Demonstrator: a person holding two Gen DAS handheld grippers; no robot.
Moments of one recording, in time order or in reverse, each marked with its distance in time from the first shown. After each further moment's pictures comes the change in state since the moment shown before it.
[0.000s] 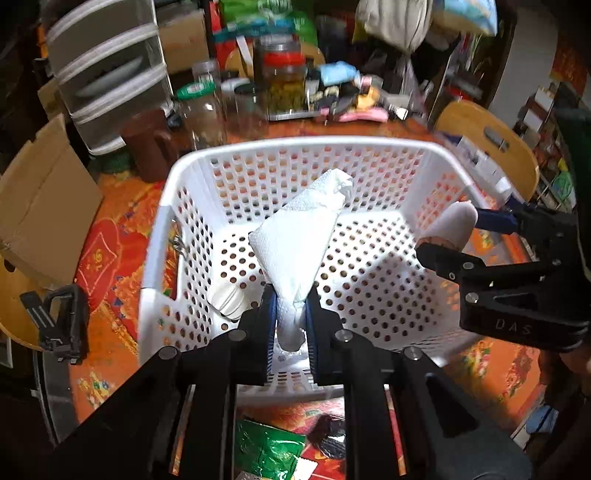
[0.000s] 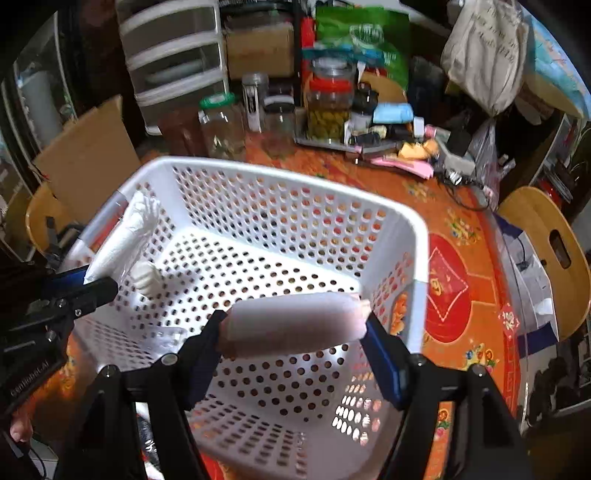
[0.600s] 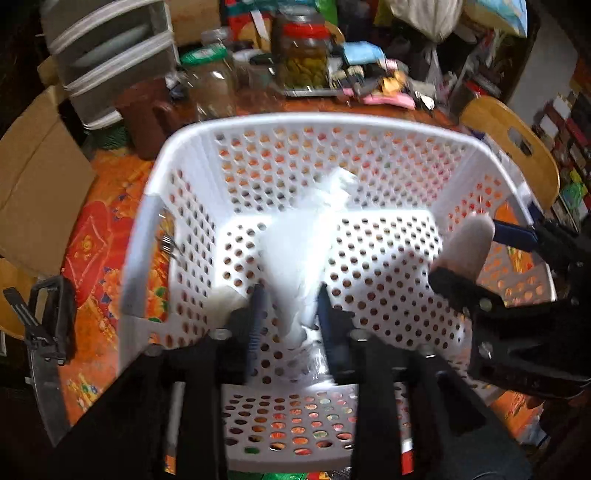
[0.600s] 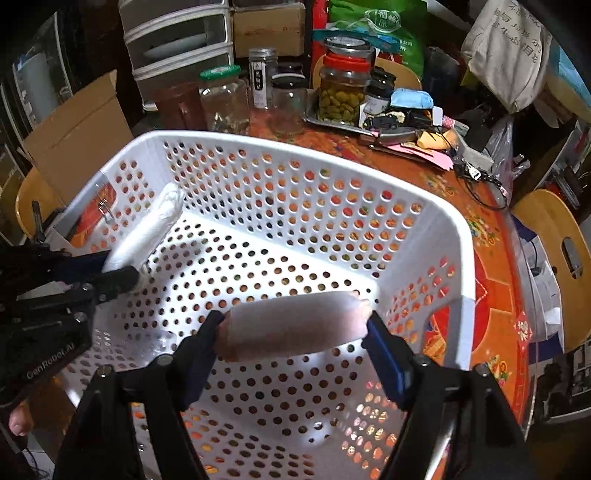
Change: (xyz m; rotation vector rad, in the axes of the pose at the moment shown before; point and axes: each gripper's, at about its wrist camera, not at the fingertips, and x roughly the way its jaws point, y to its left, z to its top) left arm 0.043 0.022 0.010 -0.078 0.035 0.016; right arm 0.019 0.008 0.007 -0.033 -0.016 0.006
